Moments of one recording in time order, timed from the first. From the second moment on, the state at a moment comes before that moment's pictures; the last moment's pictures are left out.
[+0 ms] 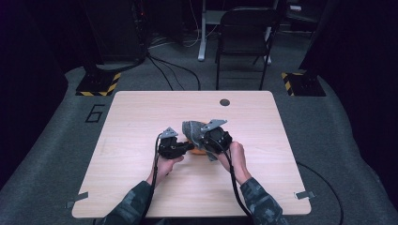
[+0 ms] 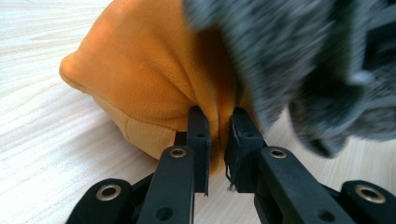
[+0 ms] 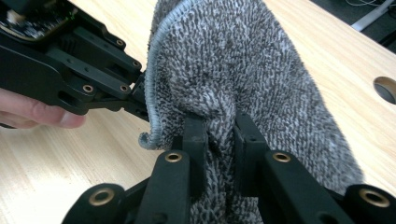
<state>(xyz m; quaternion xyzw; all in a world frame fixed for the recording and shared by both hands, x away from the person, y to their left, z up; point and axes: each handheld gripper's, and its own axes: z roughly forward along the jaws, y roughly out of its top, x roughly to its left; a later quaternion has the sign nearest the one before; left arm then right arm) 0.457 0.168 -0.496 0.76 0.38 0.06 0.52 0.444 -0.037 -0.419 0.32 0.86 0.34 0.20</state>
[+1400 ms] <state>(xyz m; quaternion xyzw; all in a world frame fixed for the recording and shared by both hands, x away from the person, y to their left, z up) 0.459 0.167 -0.497 0.76 0.38 0.06 0.52 0.478 -0.111 -0.424 0.42 0.83 0.31 0.18</state>
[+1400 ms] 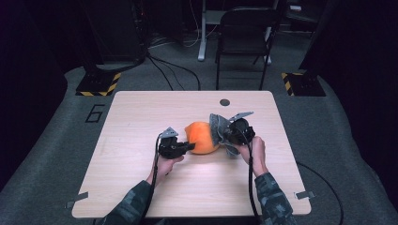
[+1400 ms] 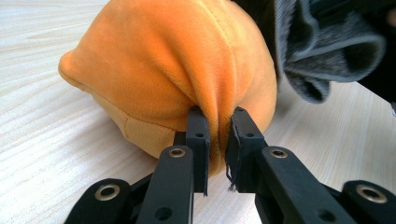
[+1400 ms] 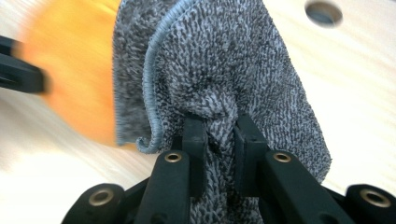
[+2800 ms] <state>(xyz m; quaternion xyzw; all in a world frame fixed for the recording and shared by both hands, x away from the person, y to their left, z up) 0.443 0.152 -0.494 0.82 0.32 0.20 0.44 0.475 -0.073 -0.434 0.38 0.84 0.33 0.18</state>
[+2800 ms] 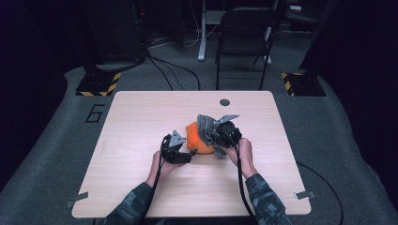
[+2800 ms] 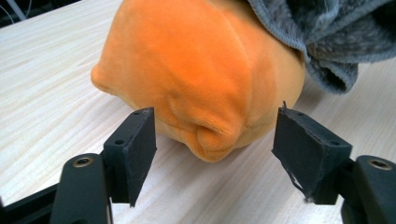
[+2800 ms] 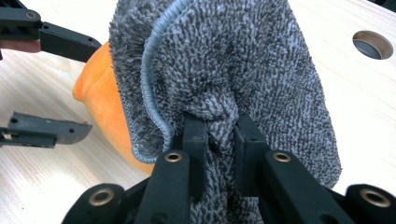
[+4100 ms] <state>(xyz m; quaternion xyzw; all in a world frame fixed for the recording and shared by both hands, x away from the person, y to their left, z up) 0.448 0.150 -0.470 0.76 0.37 0.14 0.51 0.444 -0.074 -0.388 0.37 0.82 0.38 0.21</state>
